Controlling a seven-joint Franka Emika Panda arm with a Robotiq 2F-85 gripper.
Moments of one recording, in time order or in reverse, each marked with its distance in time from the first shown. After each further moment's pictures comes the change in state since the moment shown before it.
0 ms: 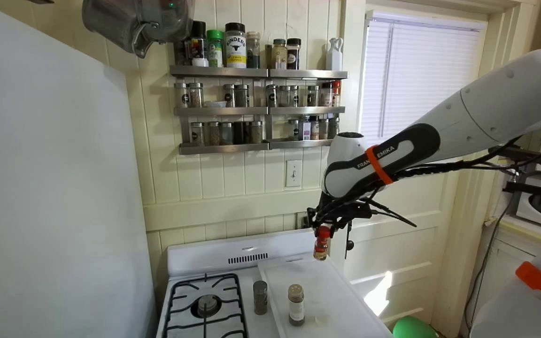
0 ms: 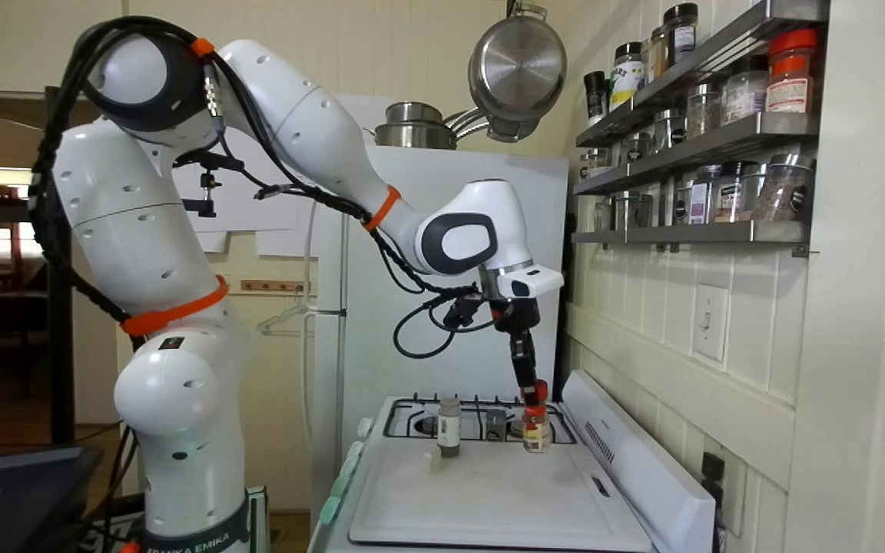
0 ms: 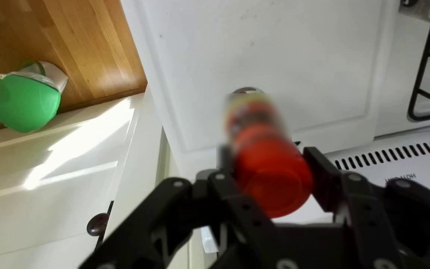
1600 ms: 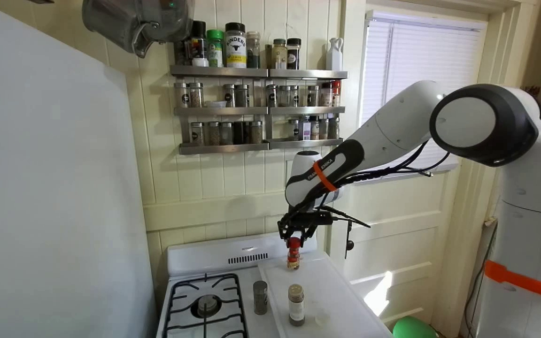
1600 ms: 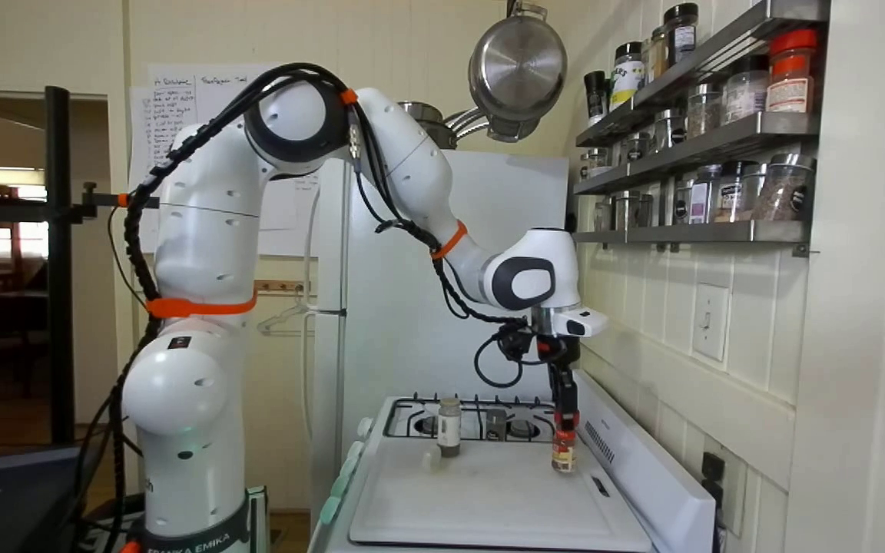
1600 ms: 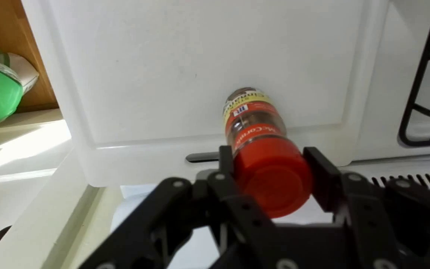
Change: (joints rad) arm 0.074 0.441 0.003 0.326 0.036 0.018 -0.070
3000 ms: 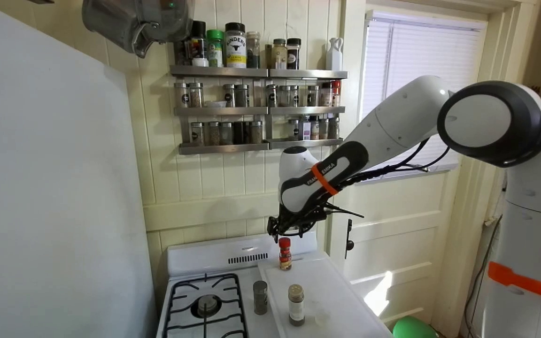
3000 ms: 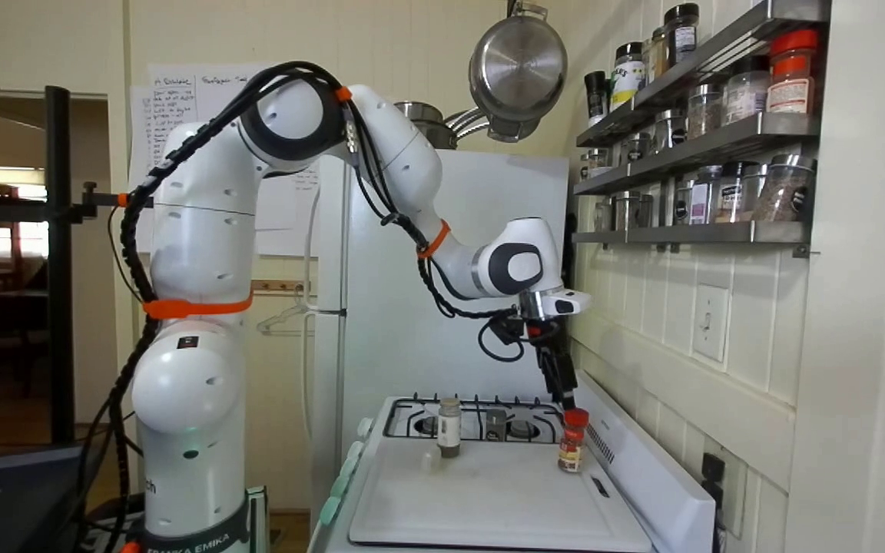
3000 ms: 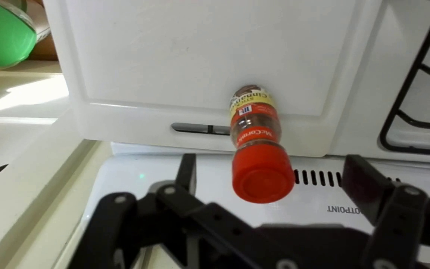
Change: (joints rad) arm 0.079 -0.035 -0.011 0.005 -0.200 -0.005 0.079
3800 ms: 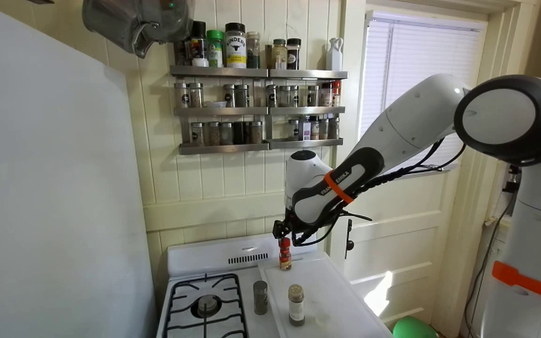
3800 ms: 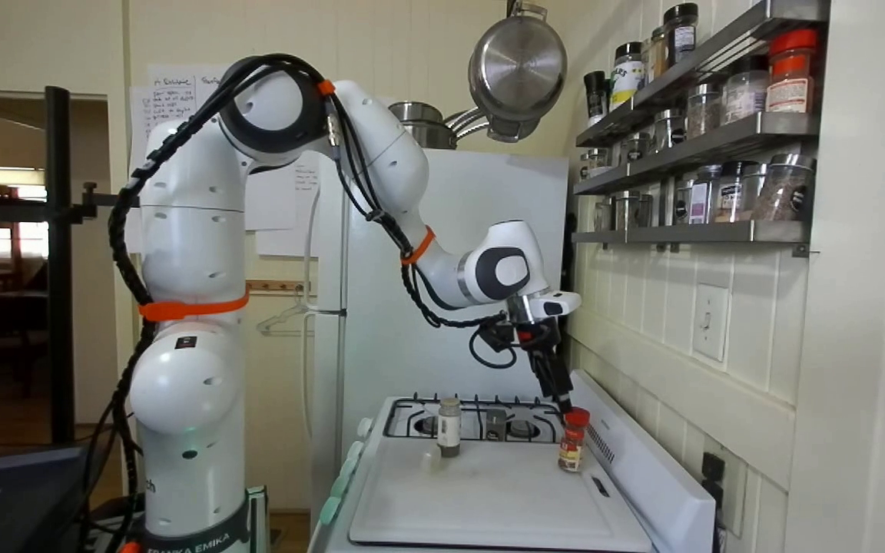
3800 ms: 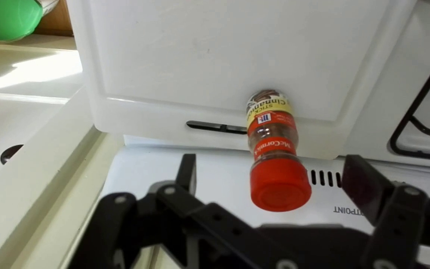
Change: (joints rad) arm -0.017 -0.062 0.002 -0.109 -0.104 0.101 0.039
